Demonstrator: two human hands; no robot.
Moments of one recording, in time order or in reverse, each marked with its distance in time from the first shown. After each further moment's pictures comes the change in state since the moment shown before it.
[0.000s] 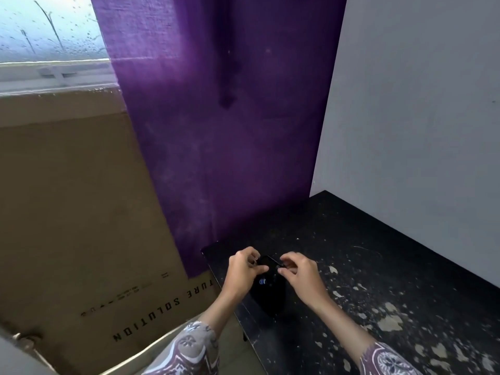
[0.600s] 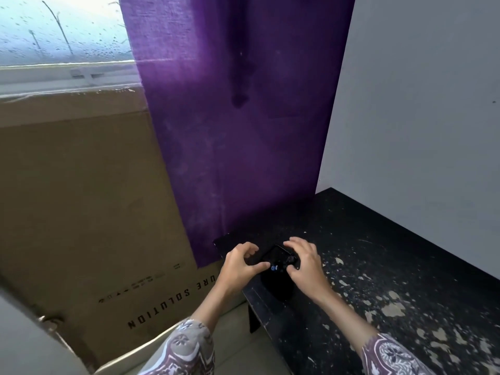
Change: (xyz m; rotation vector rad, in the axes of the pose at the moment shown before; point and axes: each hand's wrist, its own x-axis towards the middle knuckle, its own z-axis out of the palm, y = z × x) left_hand -0.032 -0.011 -0.037 0.087 -0.030 0.052; right_hand -0.023 -0.025 0.005 -0.154 0.003 -0.063
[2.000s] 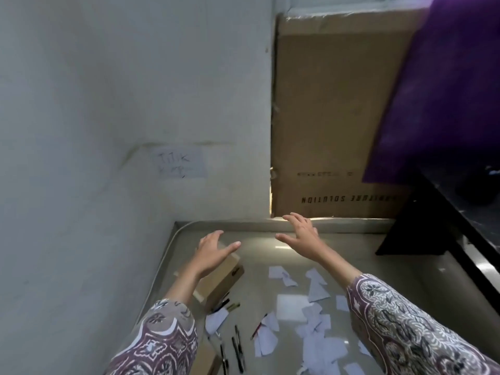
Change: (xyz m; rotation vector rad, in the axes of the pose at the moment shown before) left_hand -0.643 -0.185 -0.323 0.129 0.273 -0.691; right_hand -0.415 -0.362 0.252 -0.075 -0.719 -0.303
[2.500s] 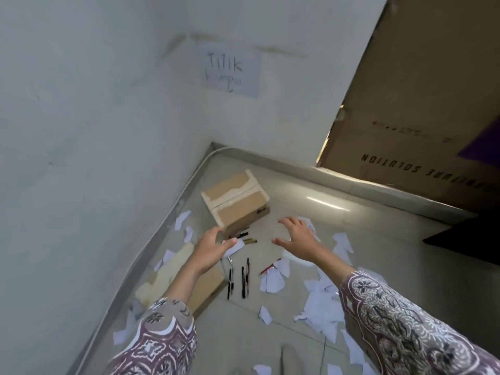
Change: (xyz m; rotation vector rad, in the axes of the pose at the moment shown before) left_hand -0.007 -0.160 0.087 -0.298 0.017 -0.426; right_hand 0.047 0.031 0.176 -0.212 -0.484 -0.106
